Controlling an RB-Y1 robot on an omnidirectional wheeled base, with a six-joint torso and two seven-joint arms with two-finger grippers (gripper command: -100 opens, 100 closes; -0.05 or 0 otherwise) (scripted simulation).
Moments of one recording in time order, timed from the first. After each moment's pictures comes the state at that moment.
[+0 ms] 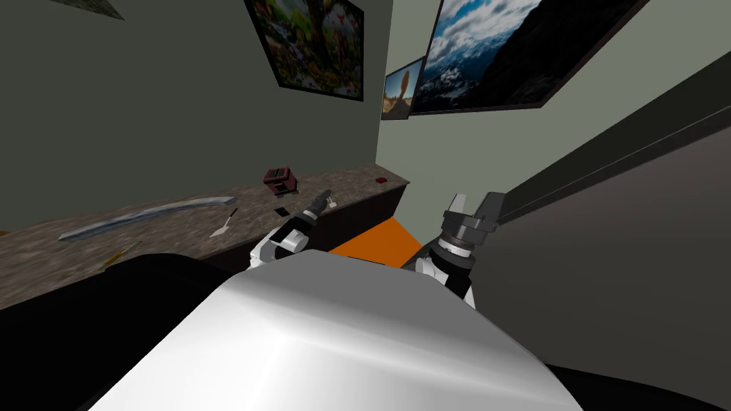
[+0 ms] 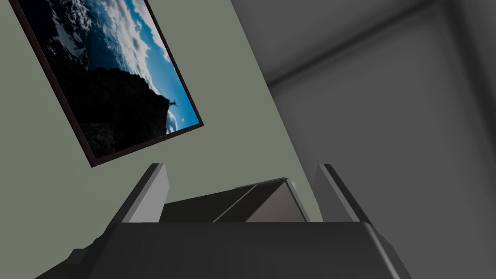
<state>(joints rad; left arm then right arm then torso) 0.44 0.53 0.01 -2.26 0.28 0.07 -0.29 0.50 0.03 0.02 -2.35 0.07 -0.65 0.07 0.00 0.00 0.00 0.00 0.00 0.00</state>
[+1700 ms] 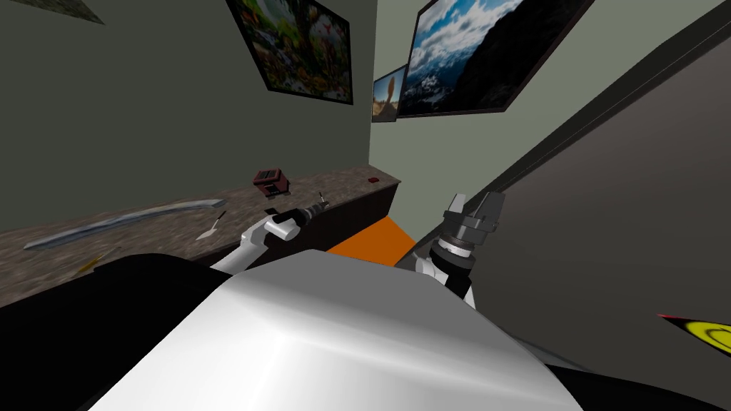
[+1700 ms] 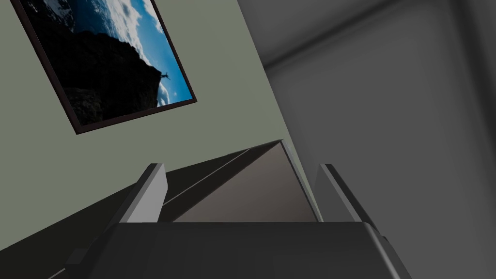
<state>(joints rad) 0.35 0.81 0.04 -2.10 0.46 0.54 -0.41 0.50 0.03 0.02 -2.35 0.07 -0.65 0.07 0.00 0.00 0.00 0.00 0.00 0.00</state>
